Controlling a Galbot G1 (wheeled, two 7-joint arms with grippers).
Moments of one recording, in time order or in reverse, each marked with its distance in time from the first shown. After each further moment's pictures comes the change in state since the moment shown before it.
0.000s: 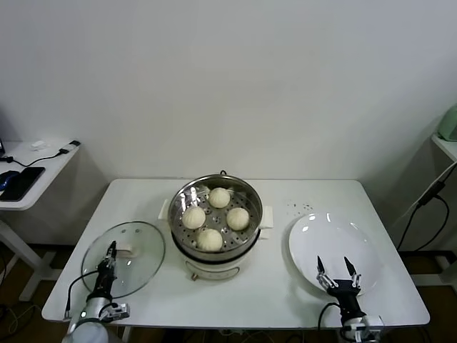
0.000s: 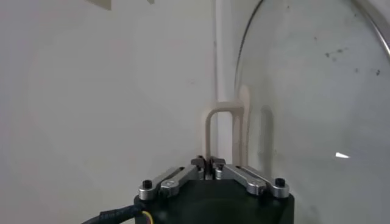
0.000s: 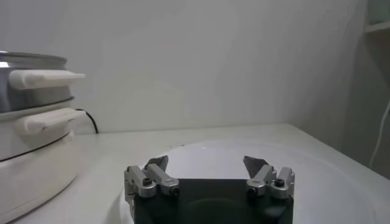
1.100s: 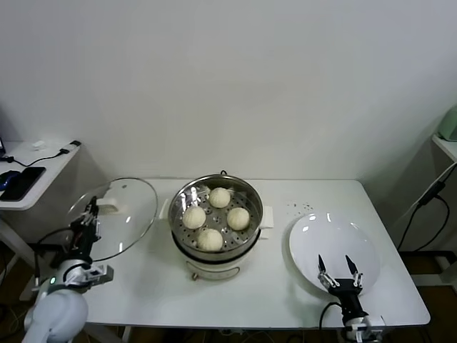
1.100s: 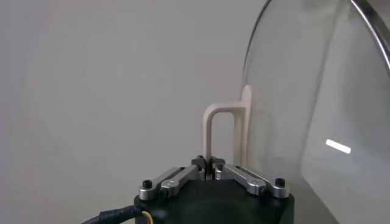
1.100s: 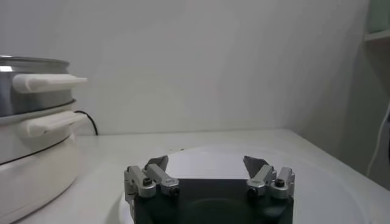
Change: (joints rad) left arm 0.113 0.167 -0.039 -0.650 -0.276 0.245 0.374; right arm -0.011 -0.020 -0.003 0.020 -0.008 0.000 0.022
